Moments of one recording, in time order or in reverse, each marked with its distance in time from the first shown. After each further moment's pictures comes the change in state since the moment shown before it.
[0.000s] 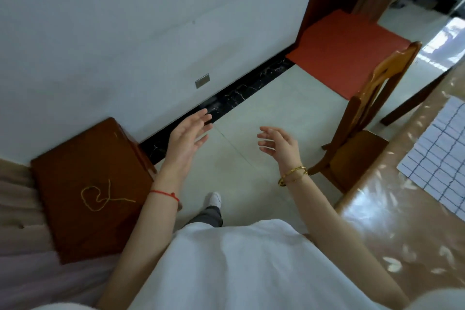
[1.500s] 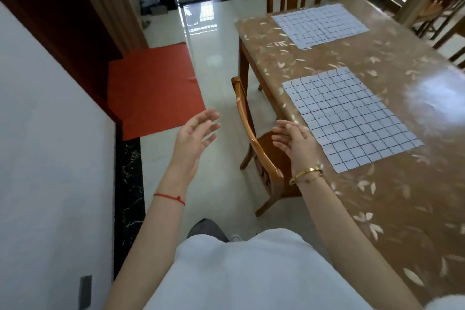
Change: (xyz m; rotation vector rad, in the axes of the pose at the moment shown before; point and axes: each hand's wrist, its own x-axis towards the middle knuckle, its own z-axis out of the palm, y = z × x) left_hand 0.361 0.085 0.450 0.357 -1.134 -0.119; right_hand 0.235 -0.193 -0.176 0.507 1.200 -0.327
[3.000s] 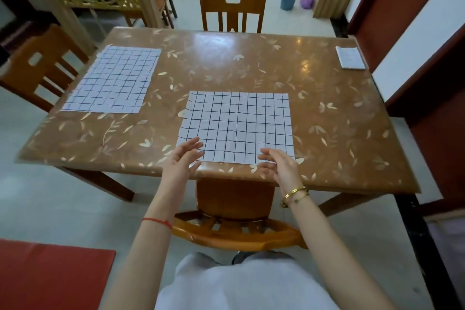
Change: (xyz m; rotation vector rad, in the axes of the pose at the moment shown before) left_hand 0.335 0.014 0.191 0.339 -1.015 -0.269; right_hand 0.154 -0.003 0.009 0.389 0.991 -0.019
